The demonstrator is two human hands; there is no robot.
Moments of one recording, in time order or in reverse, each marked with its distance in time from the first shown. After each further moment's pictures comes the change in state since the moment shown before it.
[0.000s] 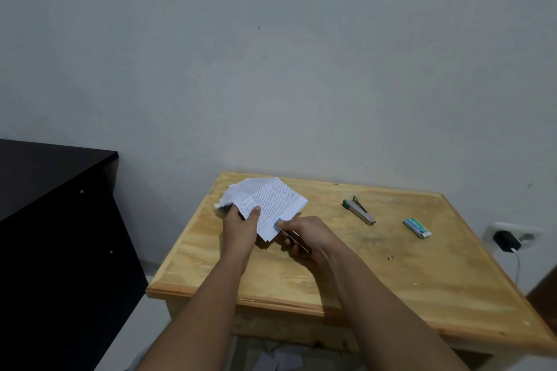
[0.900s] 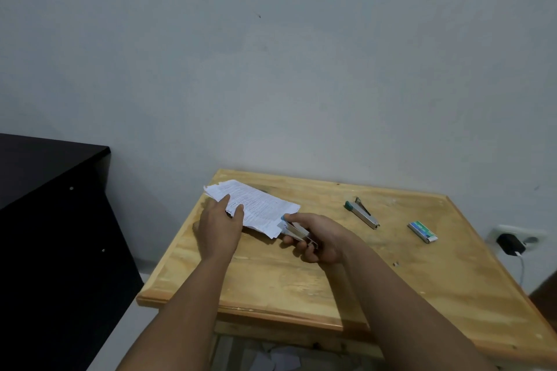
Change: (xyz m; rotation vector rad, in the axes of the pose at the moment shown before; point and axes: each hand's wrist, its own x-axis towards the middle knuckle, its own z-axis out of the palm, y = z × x) left_hand 0.027 0.005 -0.022 0.722 0.269 0.278; right_hand 0.011 -0.024 -0.026 -0.057 -0.189 0.252
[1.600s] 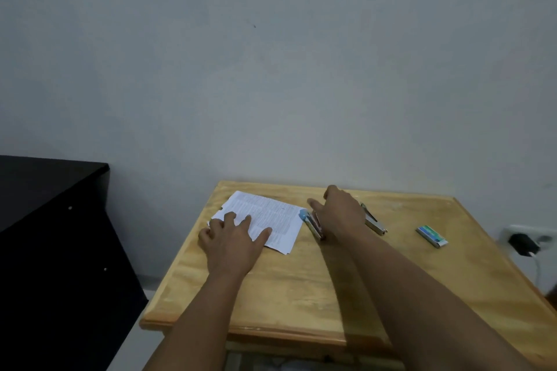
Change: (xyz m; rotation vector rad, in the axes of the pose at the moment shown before) left_hand -0.004 0.007 0.005 0.621 -0.203 0.213; right_hand 0.035 -0.036 -0.036 -1.085 1.041 -0.428
